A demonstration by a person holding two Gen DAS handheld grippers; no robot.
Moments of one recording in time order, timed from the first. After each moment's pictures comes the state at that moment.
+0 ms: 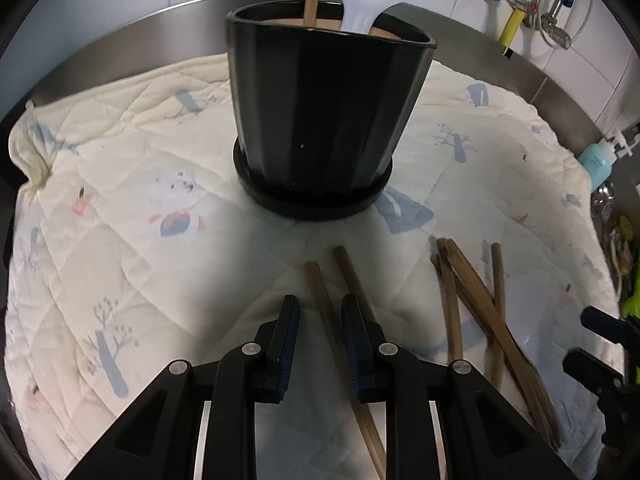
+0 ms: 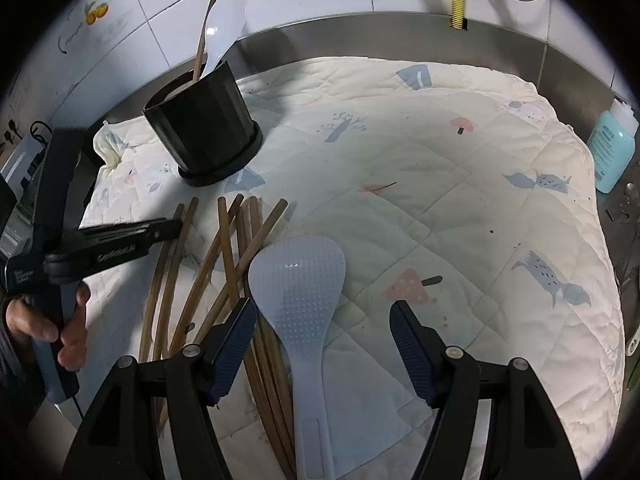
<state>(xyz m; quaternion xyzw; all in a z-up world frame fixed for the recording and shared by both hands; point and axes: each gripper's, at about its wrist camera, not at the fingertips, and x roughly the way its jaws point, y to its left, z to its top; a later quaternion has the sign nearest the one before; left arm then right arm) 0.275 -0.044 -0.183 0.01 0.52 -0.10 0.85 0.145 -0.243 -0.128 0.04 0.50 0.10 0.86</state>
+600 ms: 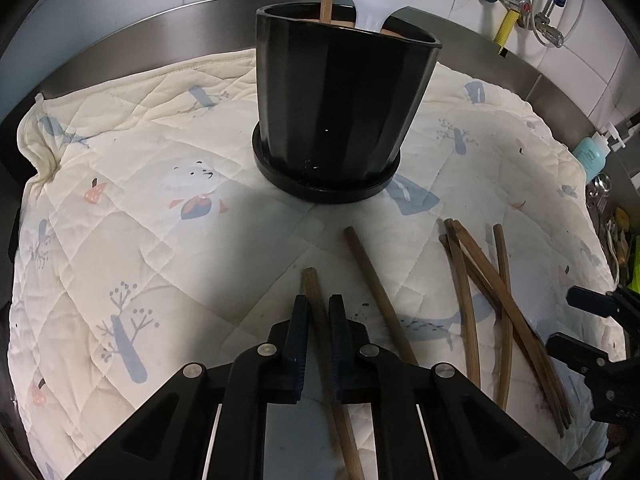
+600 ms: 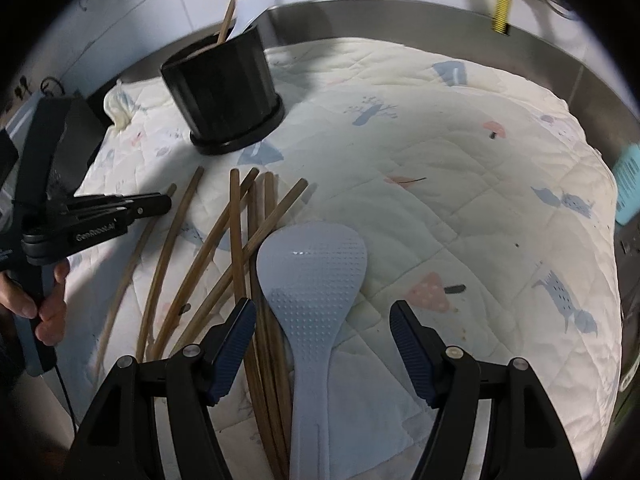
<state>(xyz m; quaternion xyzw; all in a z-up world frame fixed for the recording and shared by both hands) 0.256 -0.022 -0.182 0.01 0.52 -0.11 0.85 0.157 -0.224 -0.139 -0.02 0.53 0.13 0.84</state>
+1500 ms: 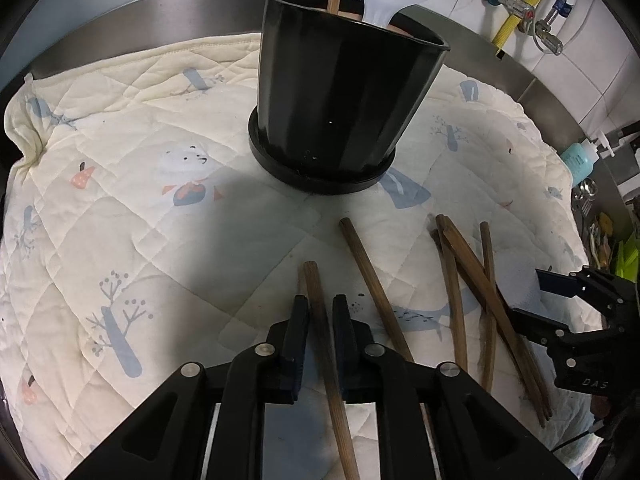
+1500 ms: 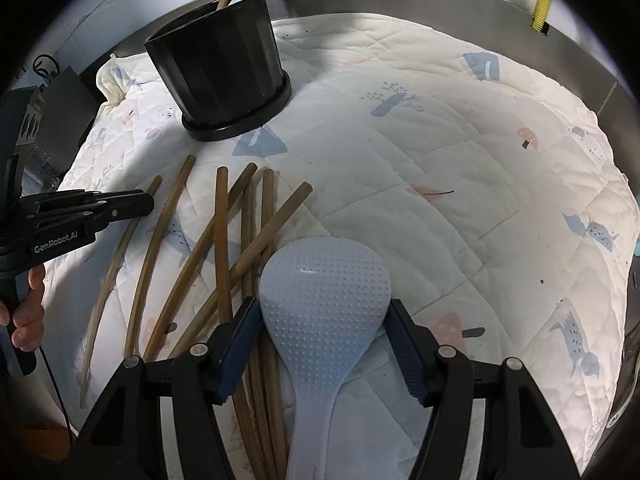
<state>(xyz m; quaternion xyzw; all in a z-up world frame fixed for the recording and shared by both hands) 0.263 -0.014 -0.182 -0.02 0.54 -0.14 0.83 0.184 -0.213 -0.150 -0.04 0.56 0.14 0.82</state>
